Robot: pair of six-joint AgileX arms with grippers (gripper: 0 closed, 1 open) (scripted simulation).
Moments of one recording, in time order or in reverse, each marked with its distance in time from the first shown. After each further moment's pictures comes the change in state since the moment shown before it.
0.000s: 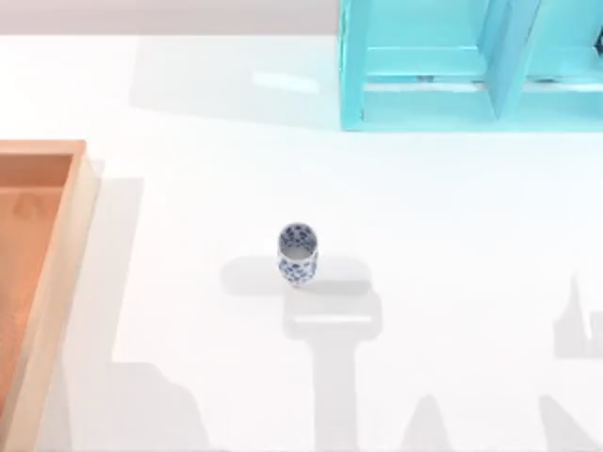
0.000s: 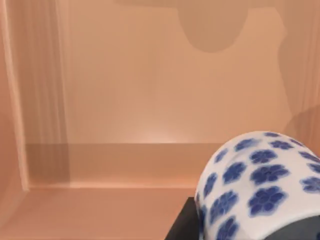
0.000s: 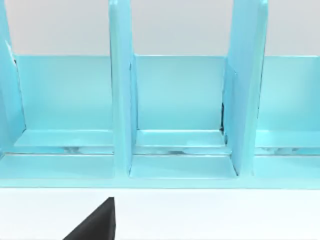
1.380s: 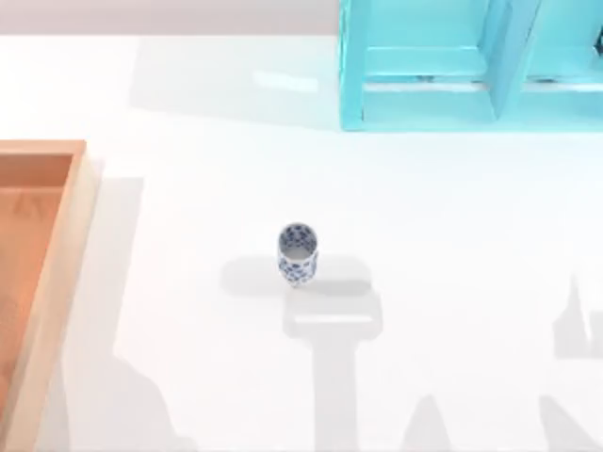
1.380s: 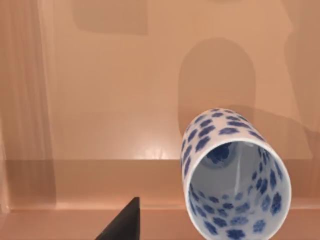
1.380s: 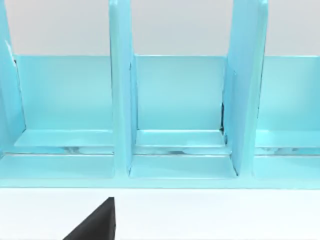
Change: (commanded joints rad) left arm 0.001 0.013 -0.095 0.106 0.001 0.000; right arm 0.000 0.000 0.000 0.000 0.000 0.000
